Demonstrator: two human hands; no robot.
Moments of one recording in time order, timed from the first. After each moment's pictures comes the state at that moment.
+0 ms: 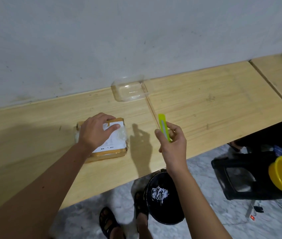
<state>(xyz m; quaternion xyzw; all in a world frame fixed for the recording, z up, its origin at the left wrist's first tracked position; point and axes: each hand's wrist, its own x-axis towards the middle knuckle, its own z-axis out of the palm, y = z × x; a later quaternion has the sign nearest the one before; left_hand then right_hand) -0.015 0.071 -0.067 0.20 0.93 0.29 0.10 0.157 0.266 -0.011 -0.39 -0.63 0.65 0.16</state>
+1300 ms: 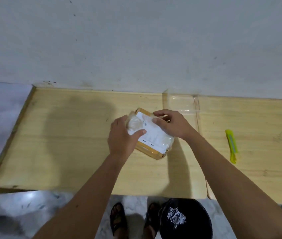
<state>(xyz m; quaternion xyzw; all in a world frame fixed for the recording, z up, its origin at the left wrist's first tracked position) 0.011 0.060 -0.062 -0.13 0.92 0.37 0.02 -0.037 0.271 -0.063 -0.03 -0.84 0.51 -0.16</state>
